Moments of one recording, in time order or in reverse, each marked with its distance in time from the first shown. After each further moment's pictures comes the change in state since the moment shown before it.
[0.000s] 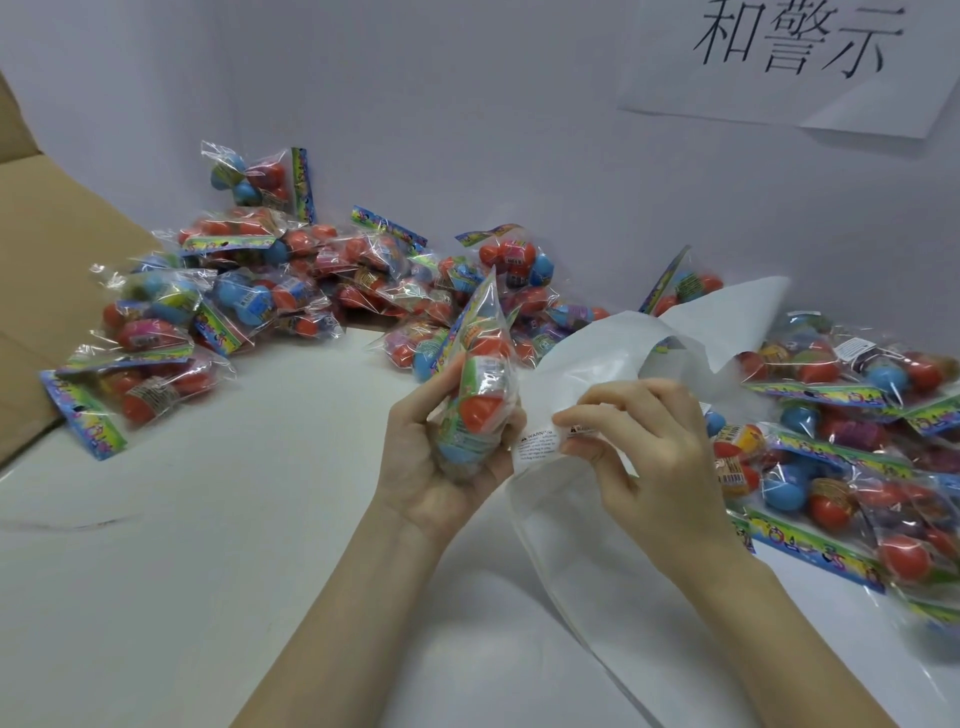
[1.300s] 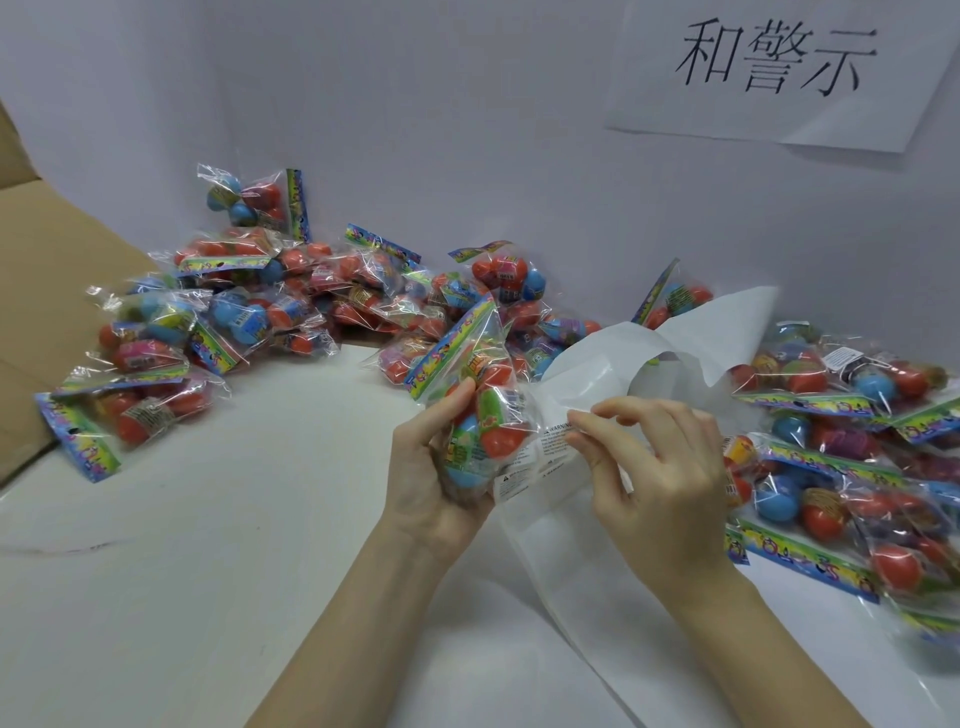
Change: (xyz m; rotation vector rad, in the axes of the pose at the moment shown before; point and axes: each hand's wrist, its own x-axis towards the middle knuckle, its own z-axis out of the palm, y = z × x) left_hand 0.005 -0.008 -0.004 0.311 0.210 0.071; right_hand -0.005 -0.001 0.000 -0.189 0.171 0.014
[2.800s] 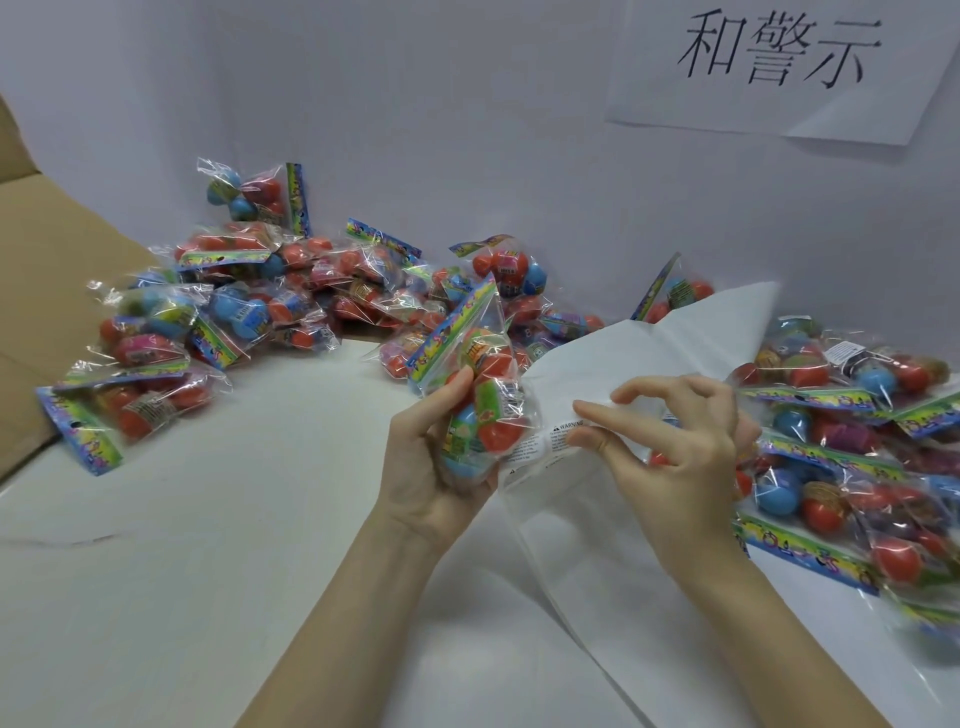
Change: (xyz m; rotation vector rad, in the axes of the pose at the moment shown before) left_hand -0.005 0.005 0.007 -0.048 -0.047 0.045; right_hand 0.008 0.001 -0.004 0.179 -0.043 0.284
